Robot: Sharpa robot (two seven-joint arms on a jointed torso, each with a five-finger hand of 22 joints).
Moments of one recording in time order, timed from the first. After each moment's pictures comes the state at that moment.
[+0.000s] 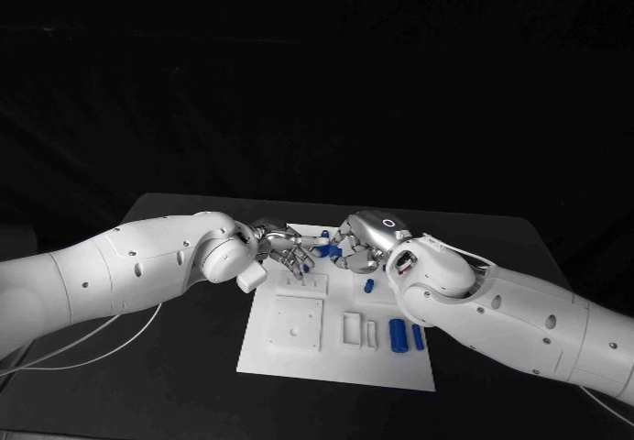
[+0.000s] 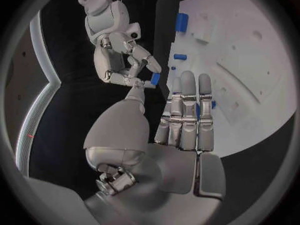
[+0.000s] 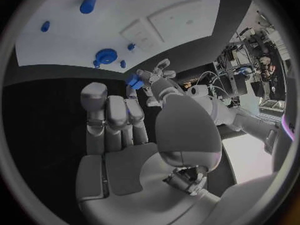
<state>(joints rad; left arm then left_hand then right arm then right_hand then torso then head) 1.33 -0.68 -0.17 1.27 -0.35 -0.01 -0.19 1.13 -0.07 -0.03 0.15 0.05 1.04 0.11 0.07 0.07 1.33 0.04 0.17 0.07 1.25 -0.02 0.82 0.24 0.02 0.99 -0.04 0.68 0.27 1.09 -0.56 0.08 1.44 -1.79 -0.38 -0.29 1.21 -0.16 0.33 -0.13 0.49 1.22 0.05 0.06 0.06 1.32 -0.03 1.18 1.20 1.46 -0.07 1.07 1.25 0.08 1.46 -0.09 0.74 1.31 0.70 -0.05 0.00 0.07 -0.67</state>
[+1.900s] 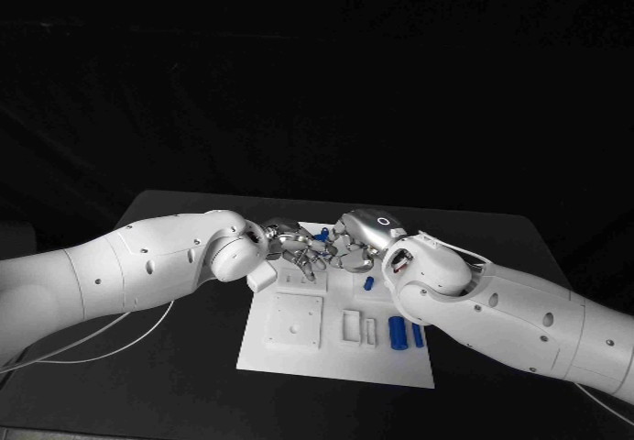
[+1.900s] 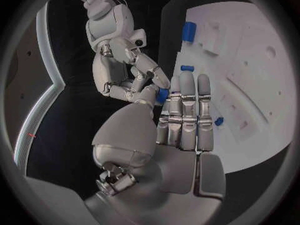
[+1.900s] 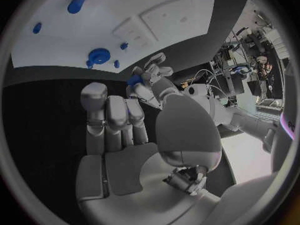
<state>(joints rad) 1.33 -0.64 -0.17 1.26 -0.33 0.03 -0.17 1.24 0.13 -0.02 -0.11 0.52 1.14 0.04 0.11 0.36 1.40 0.00 0.15 0.07 1.25 -0.04 0.82 0.25 0.02 0.97 -0.06 0.72 0.31 1.09 -0.55 0.08 1.45 -1.78 -0.36 -0.28 1.21 -0.16 0.33 -0.13 0.48 1.22 0.06 0.06 0.06 1.32 -0.03 1.18 1.20 1.46 -0.07 1.07 1.25 0.08 1.46 -0.09 0.74 1.31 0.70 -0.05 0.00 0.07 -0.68</state>
